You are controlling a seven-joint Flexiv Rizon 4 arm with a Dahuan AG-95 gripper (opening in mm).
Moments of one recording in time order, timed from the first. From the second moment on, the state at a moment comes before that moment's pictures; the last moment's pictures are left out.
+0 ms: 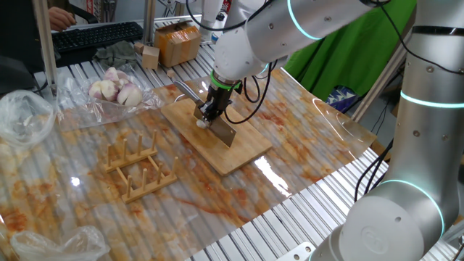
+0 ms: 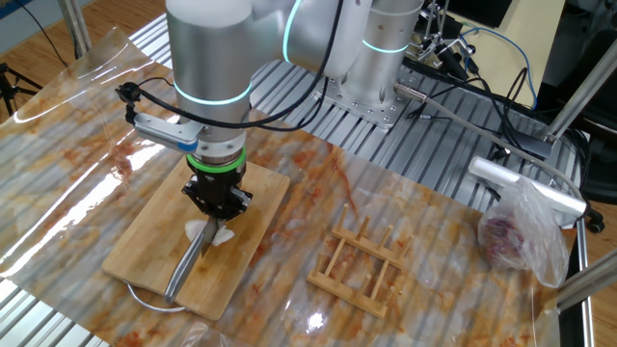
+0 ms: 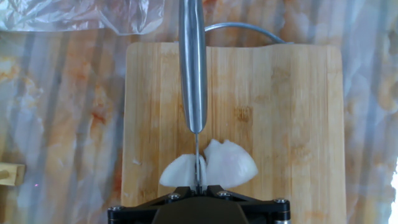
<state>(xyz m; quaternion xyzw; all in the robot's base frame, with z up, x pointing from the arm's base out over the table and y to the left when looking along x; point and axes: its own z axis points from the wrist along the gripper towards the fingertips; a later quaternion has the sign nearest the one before) 0.583 -0.062 0.039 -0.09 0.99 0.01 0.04</state>
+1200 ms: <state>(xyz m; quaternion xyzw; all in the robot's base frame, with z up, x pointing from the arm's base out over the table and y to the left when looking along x) 0.581 -0.057 0.053 -0.07 1.00 0.02 0.03</state>
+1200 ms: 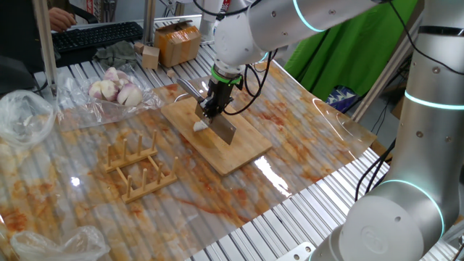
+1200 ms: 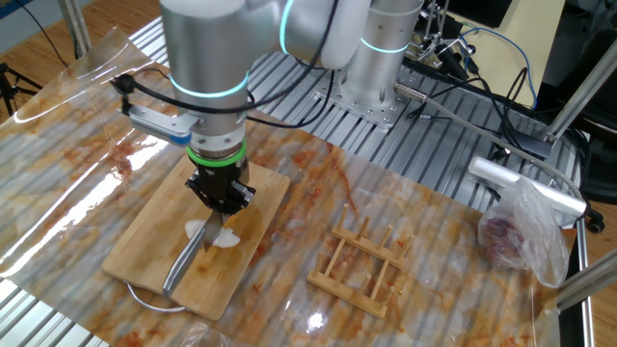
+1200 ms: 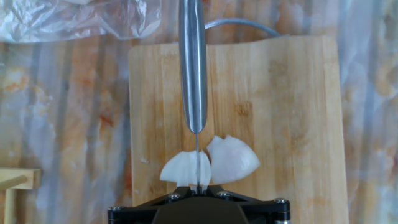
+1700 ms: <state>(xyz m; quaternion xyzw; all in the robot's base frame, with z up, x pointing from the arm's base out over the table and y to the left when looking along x) 0.579 -0.070 0.070 -0.08 1.00 0.02 0.02</state>
